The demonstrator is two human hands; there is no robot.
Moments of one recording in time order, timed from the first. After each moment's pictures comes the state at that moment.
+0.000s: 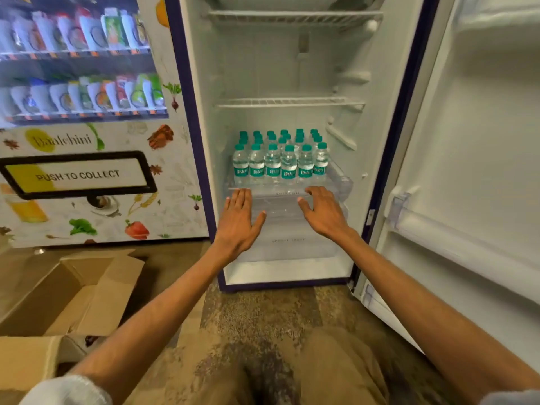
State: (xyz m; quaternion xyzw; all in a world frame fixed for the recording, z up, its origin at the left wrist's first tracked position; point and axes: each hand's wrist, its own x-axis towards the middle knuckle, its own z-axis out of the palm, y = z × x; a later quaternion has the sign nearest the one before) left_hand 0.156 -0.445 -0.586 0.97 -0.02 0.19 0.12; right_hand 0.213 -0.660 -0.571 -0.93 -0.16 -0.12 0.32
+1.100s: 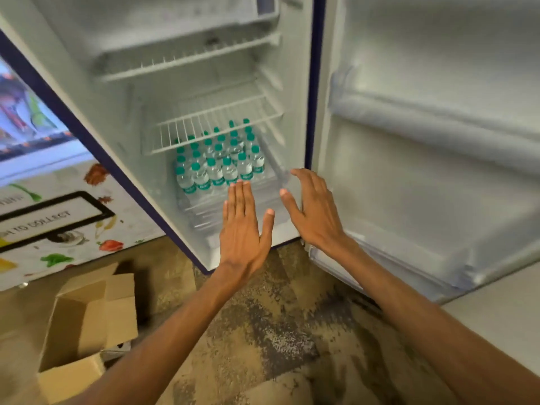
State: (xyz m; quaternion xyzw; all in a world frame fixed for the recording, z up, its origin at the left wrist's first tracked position) left_hand 0.102 -0.593 -0.352 0.97 -0.09 0.10 0.20; right_hand 0.126 -0.754 -0.340 -0.91 -0.07 -0.16 0.38
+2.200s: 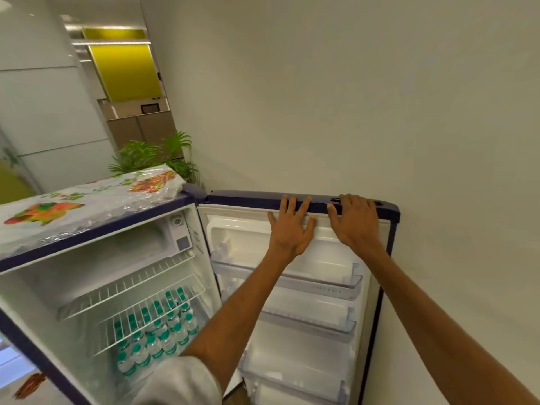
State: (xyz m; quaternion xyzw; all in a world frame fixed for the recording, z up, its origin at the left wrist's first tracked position) left_hand 0.164 -0.935 0.089 0.92 -0.34 0.09 0.19; right_hand 0.090 -1.082 0.098 -0.93 0.21 -0.30 0.06
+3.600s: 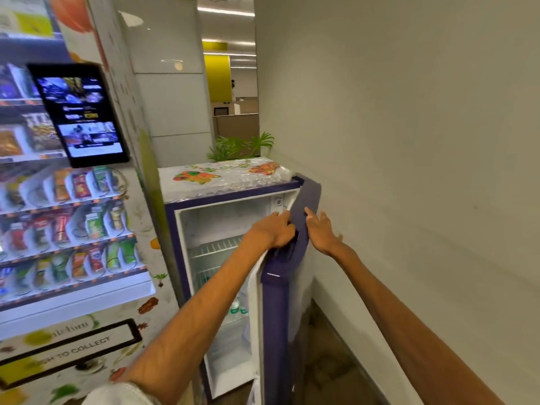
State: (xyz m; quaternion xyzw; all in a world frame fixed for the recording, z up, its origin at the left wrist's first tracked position) left_hand 0.080 -0.578 0.165 0.96 -0.22 -0.03 0.16; right_hand 0.076 -0.732 0.111 -0.93 0.08 -0.04 0.36
